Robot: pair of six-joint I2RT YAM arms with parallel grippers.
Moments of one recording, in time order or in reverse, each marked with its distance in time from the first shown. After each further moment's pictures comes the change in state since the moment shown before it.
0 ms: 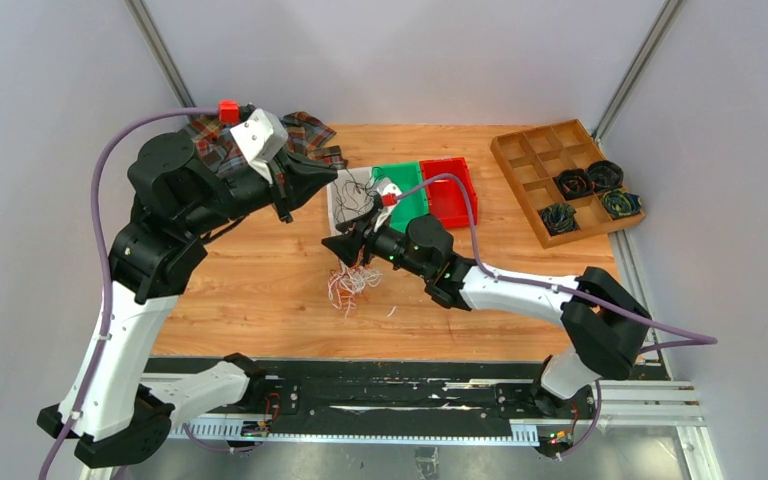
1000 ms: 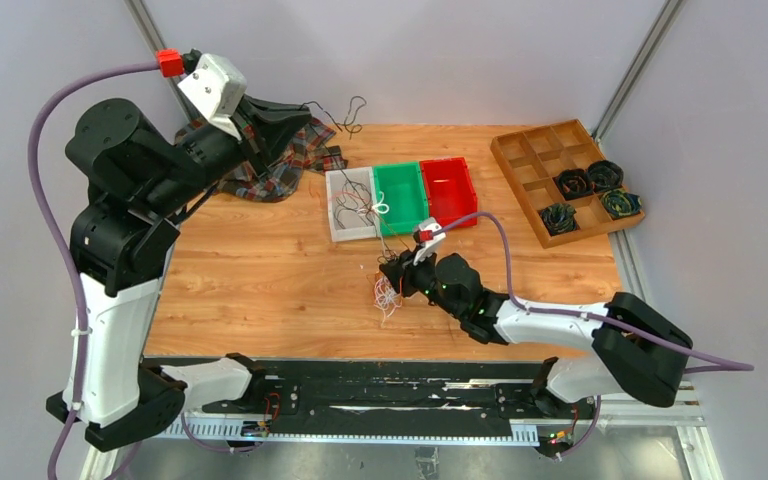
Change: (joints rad) left arm 0.023 0.141 0.368 -0.056 -0.144 0.014; right arm 0.008 -0.203 -0.395 -0.071 0.319 0.025
